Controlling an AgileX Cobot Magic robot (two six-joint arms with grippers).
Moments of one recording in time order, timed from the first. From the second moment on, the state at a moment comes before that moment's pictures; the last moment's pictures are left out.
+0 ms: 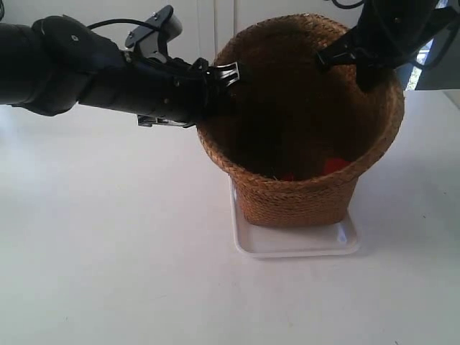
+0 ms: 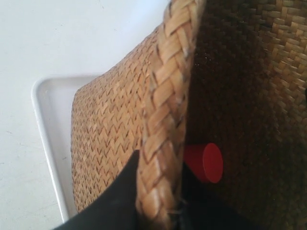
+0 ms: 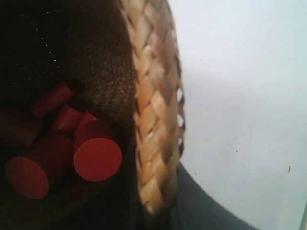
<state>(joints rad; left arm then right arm) -0.50 1.66 -1.24 -0.95 0.29 0.32 0.18 1.77 -1.75 -0.18 1.24 0.00</state>
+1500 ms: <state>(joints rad) -0.51 1.67 -1.25 -0.93 0.30 0.37 0.18 1.76 -1.75 -0.21 1.17 0.01</state>
